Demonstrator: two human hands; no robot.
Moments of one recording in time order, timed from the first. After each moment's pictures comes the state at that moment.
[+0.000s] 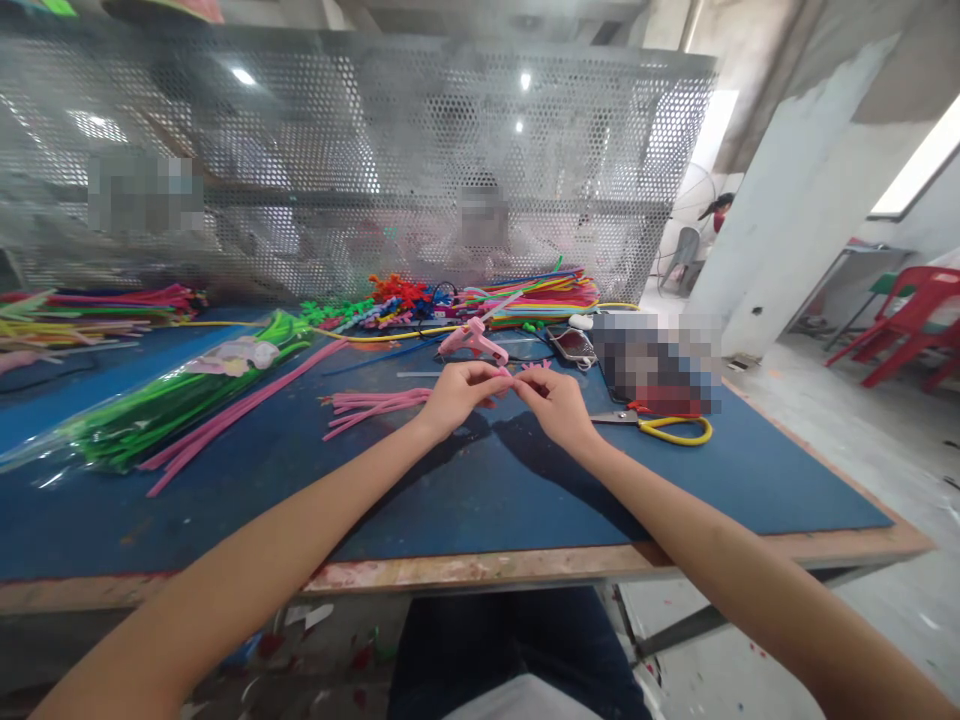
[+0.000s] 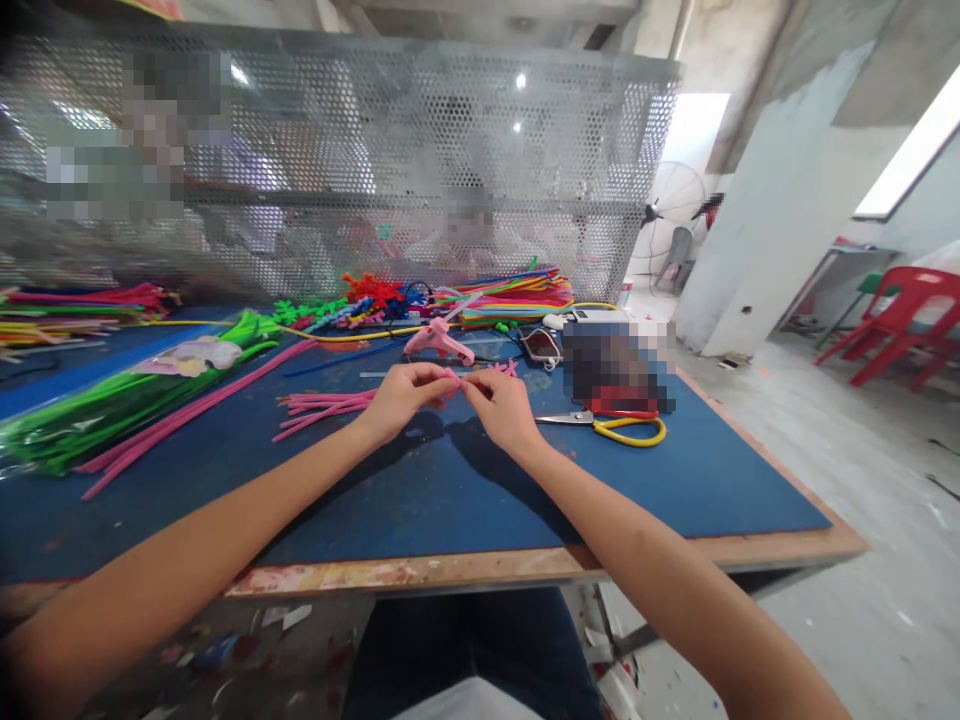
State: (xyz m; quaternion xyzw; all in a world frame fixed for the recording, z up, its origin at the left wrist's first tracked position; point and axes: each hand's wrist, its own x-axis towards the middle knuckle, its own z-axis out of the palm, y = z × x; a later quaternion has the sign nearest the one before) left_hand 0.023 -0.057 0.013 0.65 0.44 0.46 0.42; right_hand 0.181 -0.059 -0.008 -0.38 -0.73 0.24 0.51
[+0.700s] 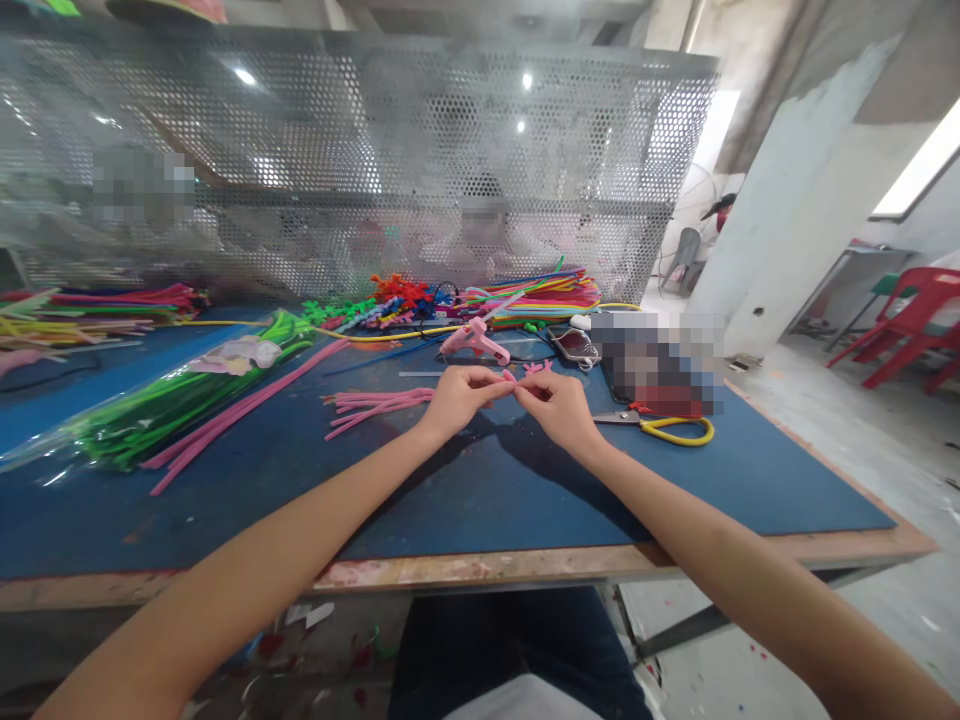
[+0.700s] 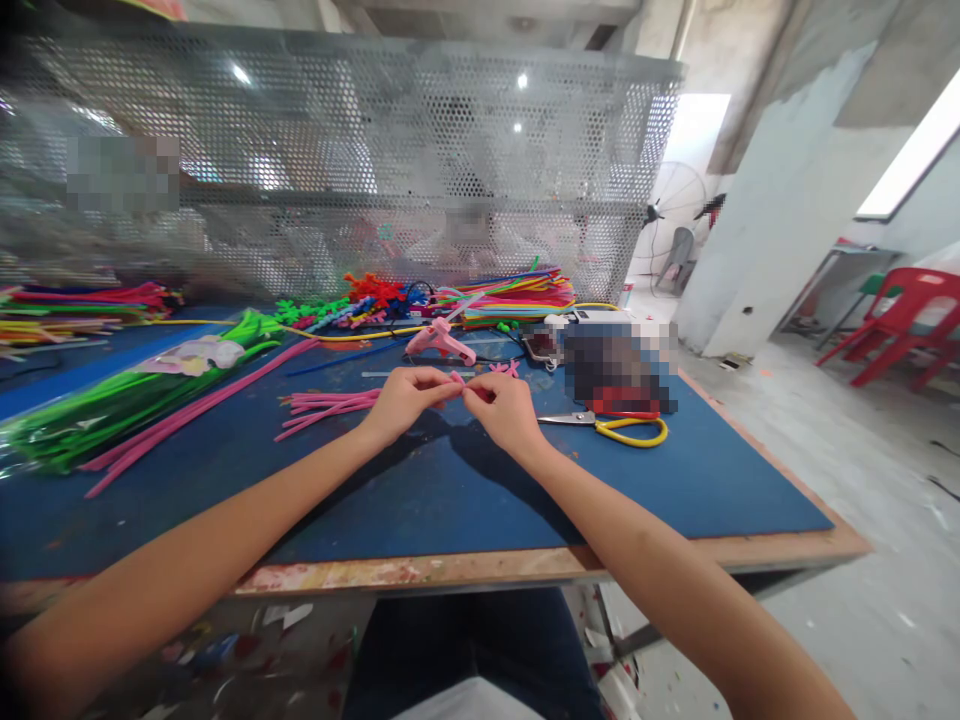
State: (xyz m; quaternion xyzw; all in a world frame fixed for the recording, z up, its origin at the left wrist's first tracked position) left_hand 0.022 -0.056 0.010 0.67 0.46 0.46 0.36; right_hand 0.181 -0.061 -0.008 -0.40 -0.72 0.22 0.52
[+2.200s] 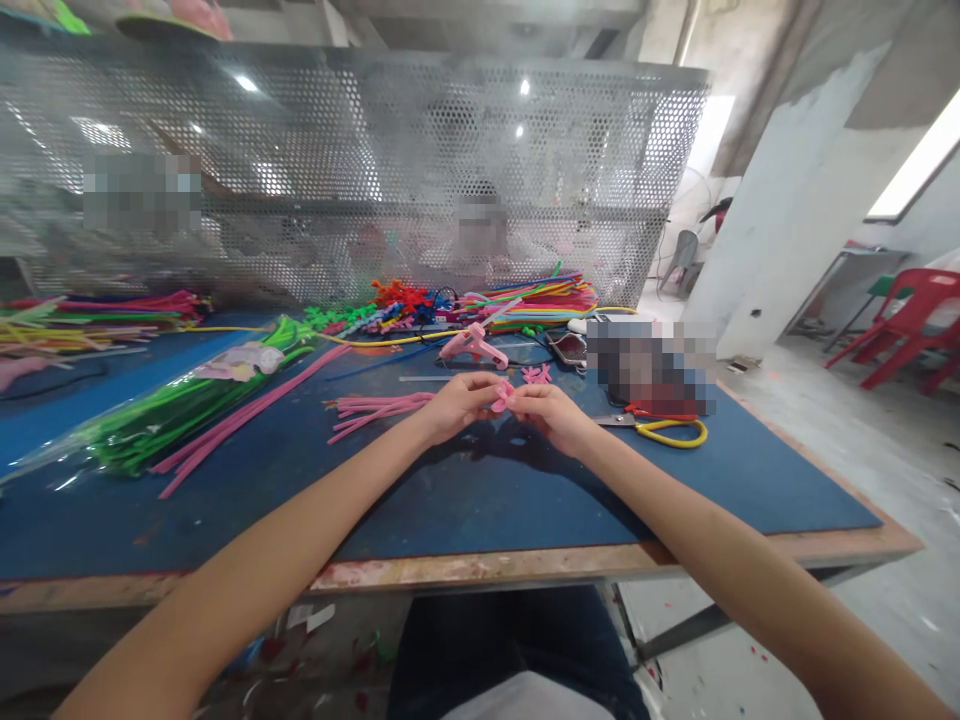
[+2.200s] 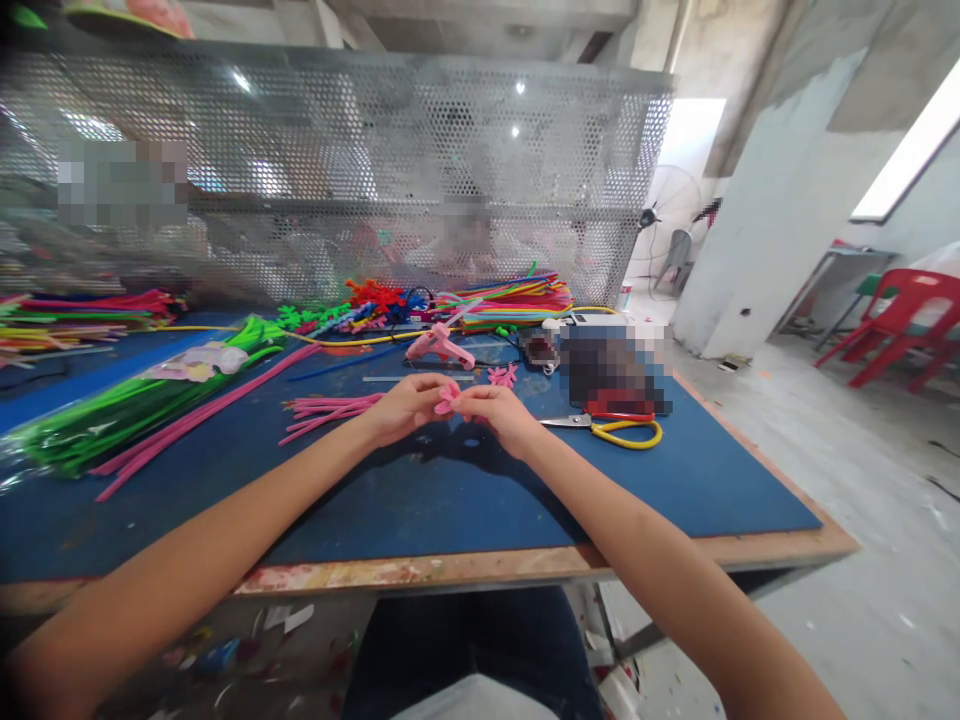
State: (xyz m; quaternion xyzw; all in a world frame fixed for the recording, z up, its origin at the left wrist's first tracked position) left_hand 0.016 -0.053 0.010 0.55 0.35 0.42 0.63; right_hand 0.182 -0.058 -0.006 -0.29 -0.56 0.64 0.44
